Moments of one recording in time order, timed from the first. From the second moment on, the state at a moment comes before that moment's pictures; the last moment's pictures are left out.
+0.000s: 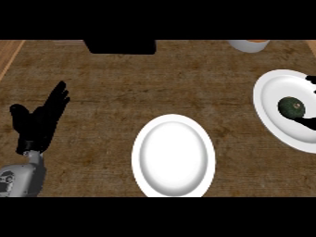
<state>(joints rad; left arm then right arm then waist) -0.18 0.21 0.08 -1.42 0.03 -0.01 0.18 -0.54 -0.56 -0.41 -0.59 0.67 -0.02 -0.56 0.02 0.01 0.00</state>
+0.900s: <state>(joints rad) -0.16 0.22 0.10 -1.41 0.03 -0.01 0.16 -0.59 -0.61 -0.60 -0.61 0.26 0.50 -0.56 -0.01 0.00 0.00</state>
